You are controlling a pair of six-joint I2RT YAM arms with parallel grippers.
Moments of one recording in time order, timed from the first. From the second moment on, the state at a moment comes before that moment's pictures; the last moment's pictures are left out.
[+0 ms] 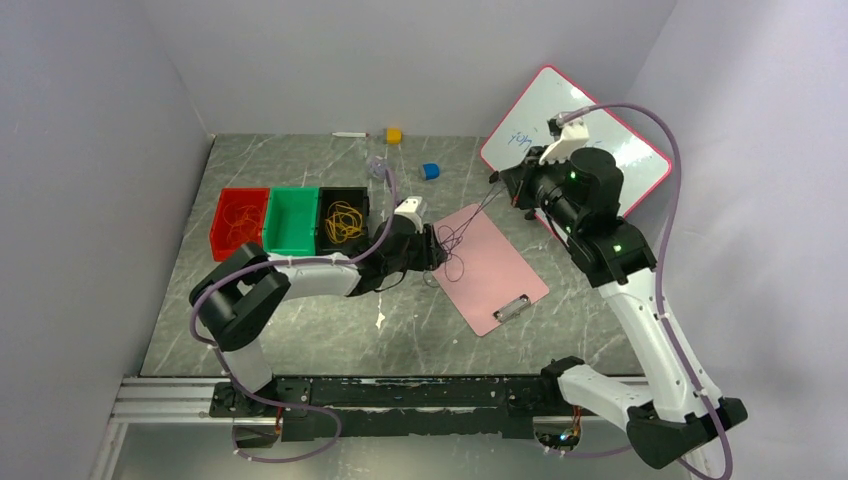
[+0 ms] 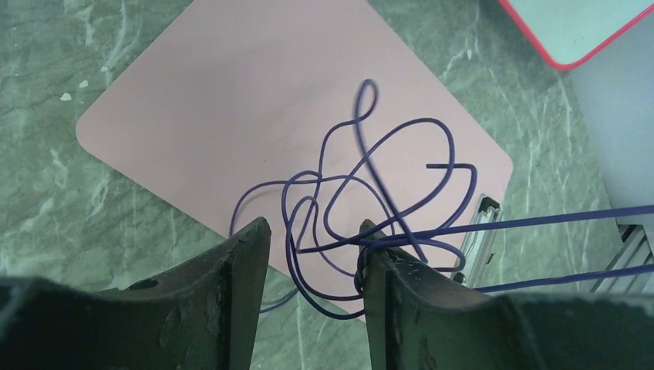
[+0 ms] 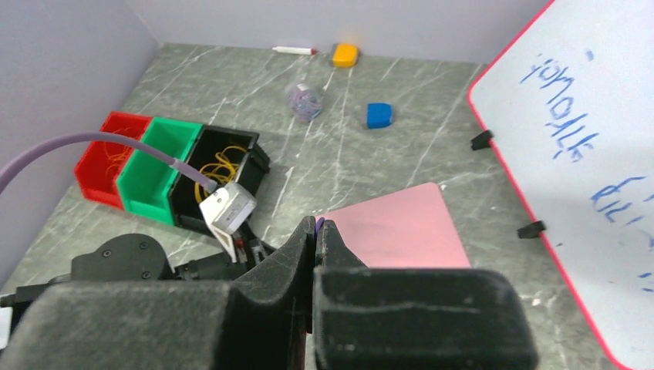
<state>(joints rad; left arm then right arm) -0.85 1.75 0.90 0.34 -0.08 -0.63 0.39 1.04 1.31 -0.48 -0.02 0.25</state>
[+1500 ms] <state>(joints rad) -0.85 1.14 0.73 0.12 -0.16 -0.42 0.37 0.97 1.40 -0.10 -0.14 0.11</state>
